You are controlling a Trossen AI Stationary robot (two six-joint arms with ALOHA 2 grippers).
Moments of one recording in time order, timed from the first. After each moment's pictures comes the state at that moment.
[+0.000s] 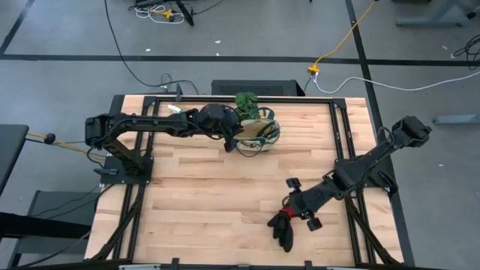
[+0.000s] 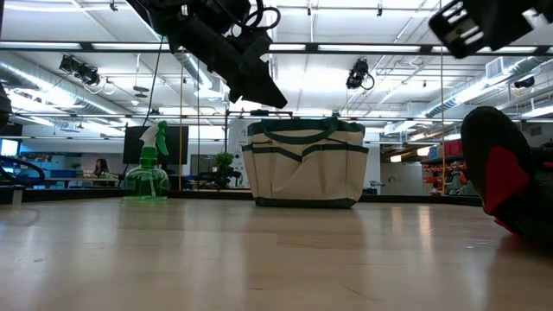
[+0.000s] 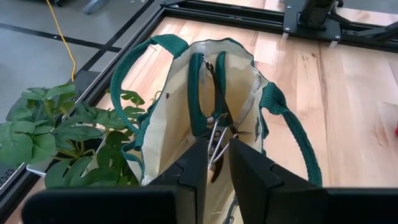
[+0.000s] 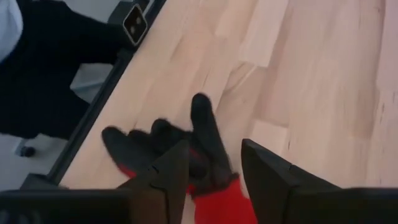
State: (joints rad) left arm 0.27 1.55 1.03 0.00 -0.04 -0.01; right arm 0.58 1.28 0.86 -0.40 0.06 0.20
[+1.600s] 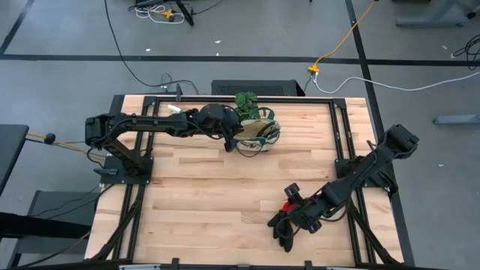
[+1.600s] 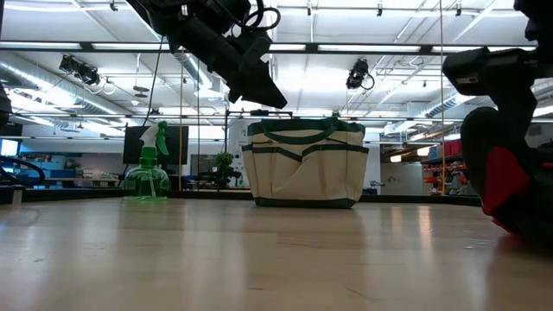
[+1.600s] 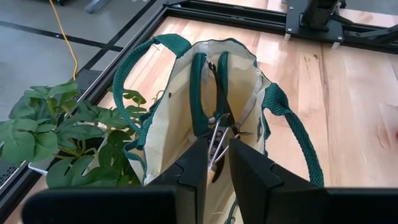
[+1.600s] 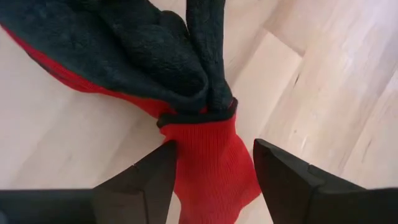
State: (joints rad) left arm 0.27 1.55 1.03 0.00 -0.05 -0.02; right arm 0.67 1.53 0.87 -0.55 0.22 0.02
